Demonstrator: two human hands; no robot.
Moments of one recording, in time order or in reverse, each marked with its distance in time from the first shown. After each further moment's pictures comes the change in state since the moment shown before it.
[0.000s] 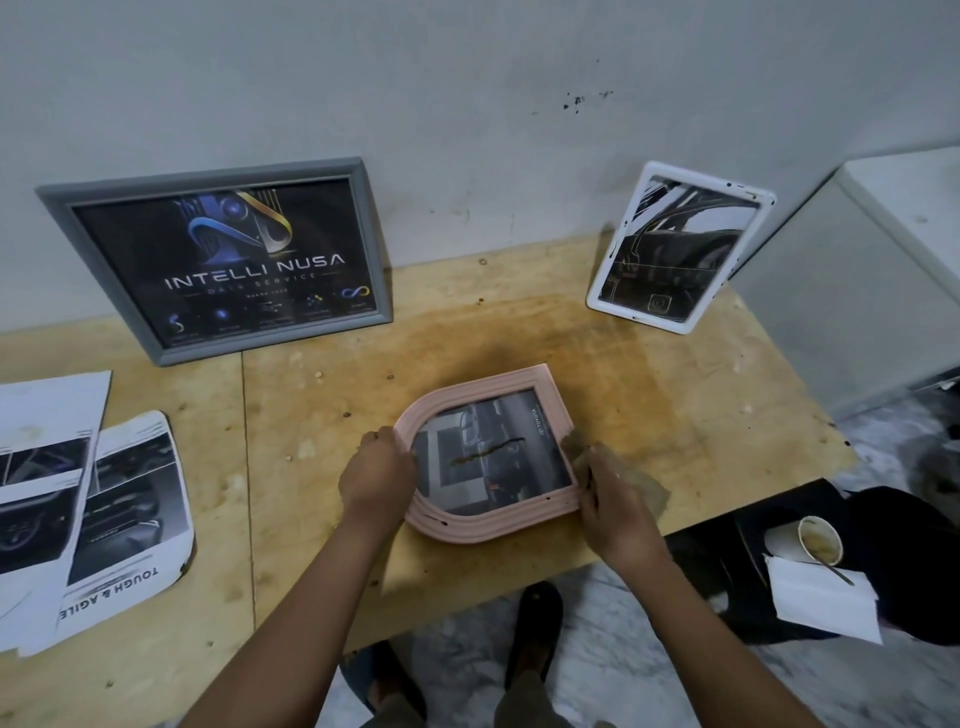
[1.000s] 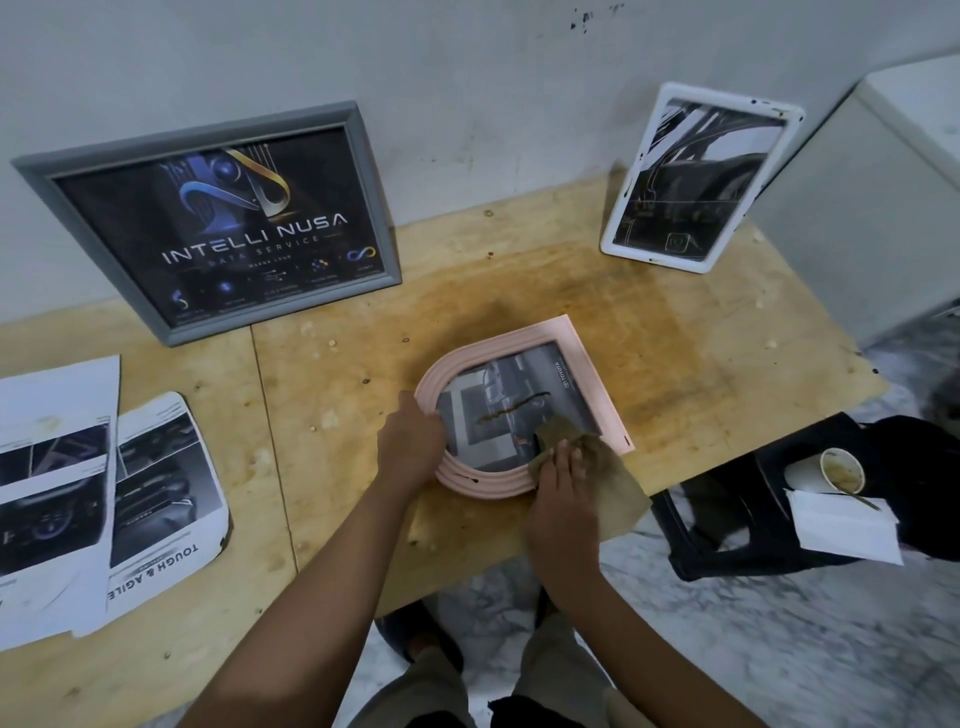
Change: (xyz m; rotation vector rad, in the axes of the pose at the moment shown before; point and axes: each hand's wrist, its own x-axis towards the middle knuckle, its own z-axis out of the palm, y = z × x) left_hand 0.001 0.012 -0.009 -0.217 -0.159 -0.105; right_hand -0.043 -0.073 0.084 -0.286 0.179 0.025
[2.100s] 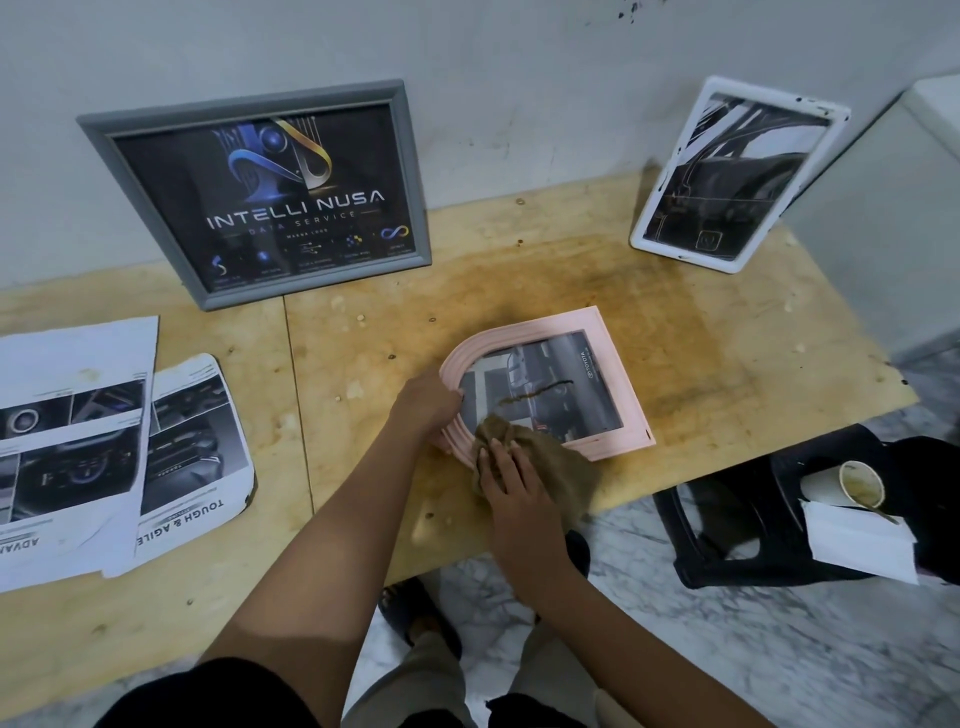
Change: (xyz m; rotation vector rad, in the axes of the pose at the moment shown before) left_hand 0.011 -0.008 -0.018 0.135 -0.228 0.072; right_hand -0.033 -0.032 0.032 0.049 0.105 -0.462
